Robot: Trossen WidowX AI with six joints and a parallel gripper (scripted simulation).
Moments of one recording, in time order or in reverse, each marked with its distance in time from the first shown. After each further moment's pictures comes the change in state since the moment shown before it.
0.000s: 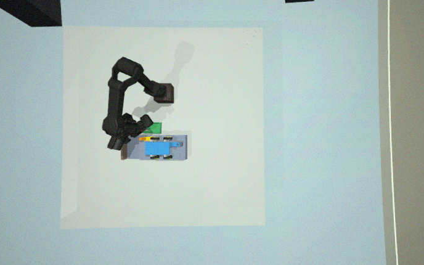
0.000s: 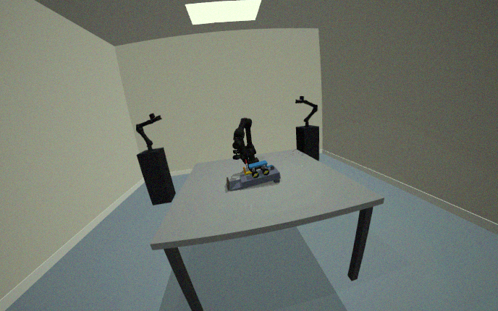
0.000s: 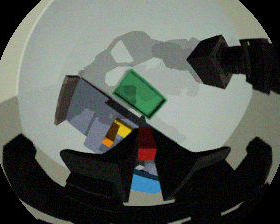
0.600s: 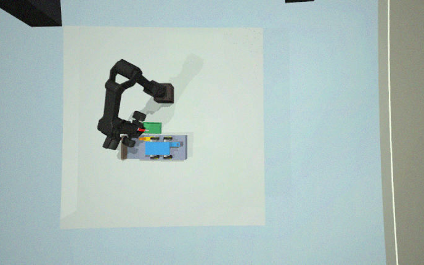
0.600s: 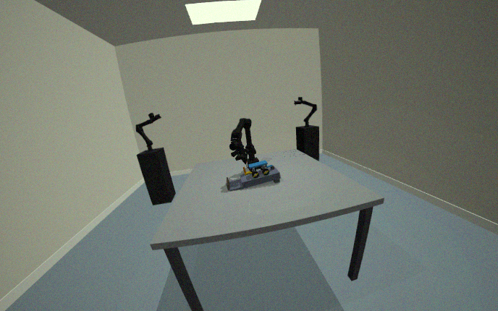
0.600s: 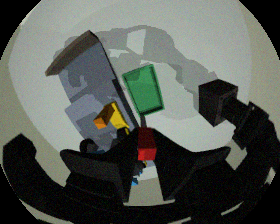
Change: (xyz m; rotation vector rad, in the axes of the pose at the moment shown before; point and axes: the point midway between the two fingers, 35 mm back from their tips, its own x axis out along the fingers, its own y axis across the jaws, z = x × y) arm -0.001 0.003 0.002 -0.543 0.083 -0.057
